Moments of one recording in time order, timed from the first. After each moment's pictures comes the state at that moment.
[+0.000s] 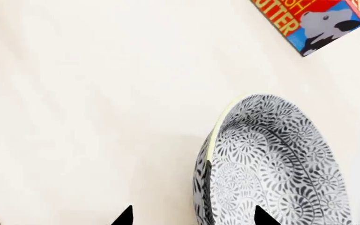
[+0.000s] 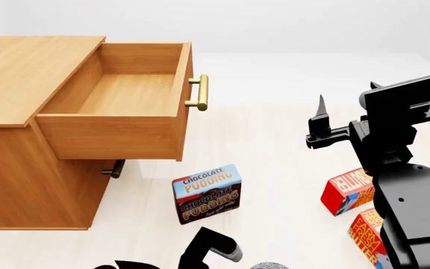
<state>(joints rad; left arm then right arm) -0.40 -0.22 0.50 0.04 -0.92 -1.19 0.02 0.61 0.46 -0.10 -0.35 0.16 0.77 0.00</state>
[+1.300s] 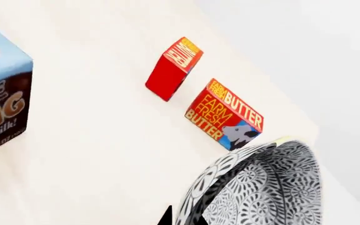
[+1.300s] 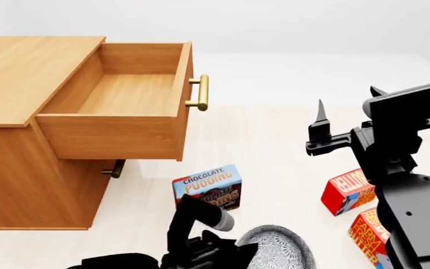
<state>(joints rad) -0.36 -0.23 0.30 0.40 -1.19 -1.16 -0.19 0.55 0.47 -0.07 -0.44 0.21 0.79 0.01</state>
